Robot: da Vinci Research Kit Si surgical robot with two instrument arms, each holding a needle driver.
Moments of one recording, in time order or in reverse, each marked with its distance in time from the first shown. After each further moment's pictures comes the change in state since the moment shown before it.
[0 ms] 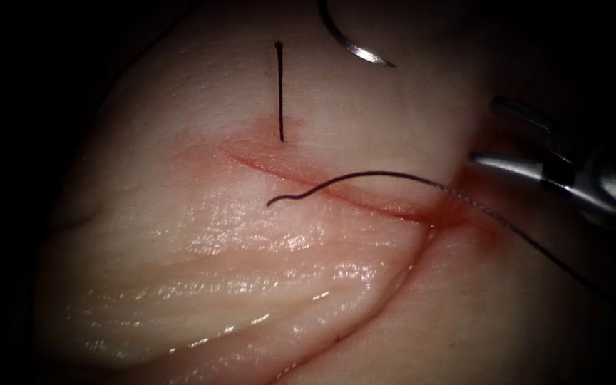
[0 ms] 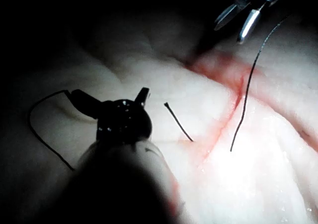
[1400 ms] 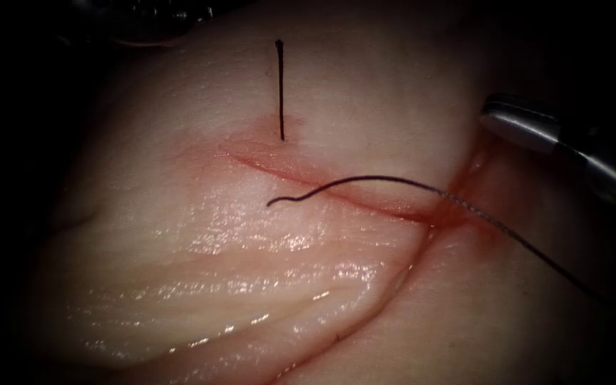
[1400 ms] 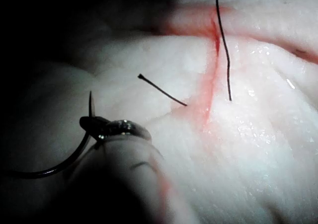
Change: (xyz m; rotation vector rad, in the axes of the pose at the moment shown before) right arm 0.003 0.001 0.000 -0.026 0.060 0.095; left arm -0.008 0.001 0.009 0.034 -0.100 0.497
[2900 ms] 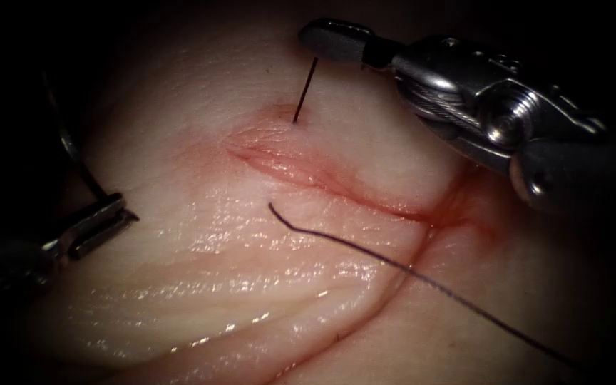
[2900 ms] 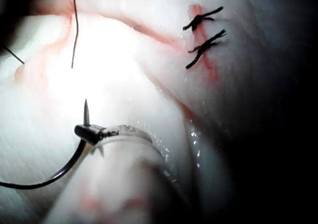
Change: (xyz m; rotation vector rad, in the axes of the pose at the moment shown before) right arm 0.001 0.002 0.013 -0.102 0.057 0.648; left arm -0.001 0.016 -0.016 0.050 -0.085 0.078
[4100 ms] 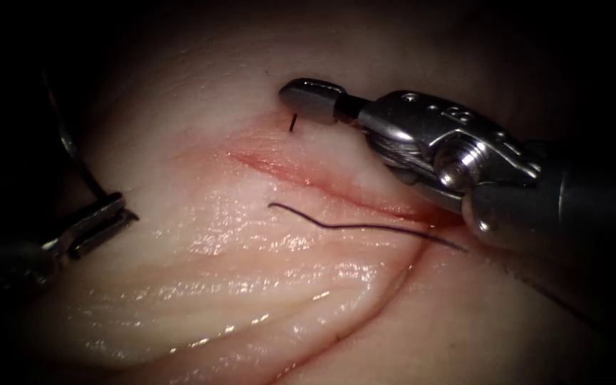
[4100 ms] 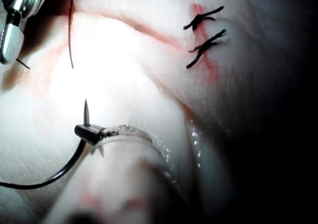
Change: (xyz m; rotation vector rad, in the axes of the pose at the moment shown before) right arm -0.005 0.001 0.001 -0.008 -0.060 0.039; left arm 0.000 0.000 0.000 0.000 0.000 0.000
